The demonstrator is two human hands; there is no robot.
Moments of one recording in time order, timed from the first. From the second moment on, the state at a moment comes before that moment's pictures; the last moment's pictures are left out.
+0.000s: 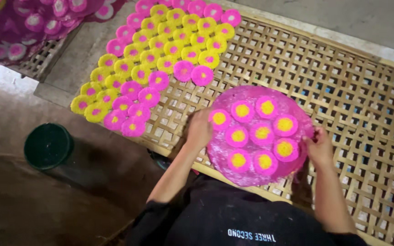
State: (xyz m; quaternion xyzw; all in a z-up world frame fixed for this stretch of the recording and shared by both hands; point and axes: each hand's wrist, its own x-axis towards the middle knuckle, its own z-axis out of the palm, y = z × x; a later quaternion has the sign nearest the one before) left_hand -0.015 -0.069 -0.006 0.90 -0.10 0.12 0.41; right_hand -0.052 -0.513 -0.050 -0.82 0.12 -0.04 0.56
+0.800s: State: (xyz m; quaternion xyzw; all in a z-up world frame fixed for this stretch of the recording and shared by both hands) left_hand 0.082 0.066 -0.040 0.70 0.07 -0.09 0.71; right_hand 0.114 -0.143 -0.046 -0.64 0.05 0.27 0.72
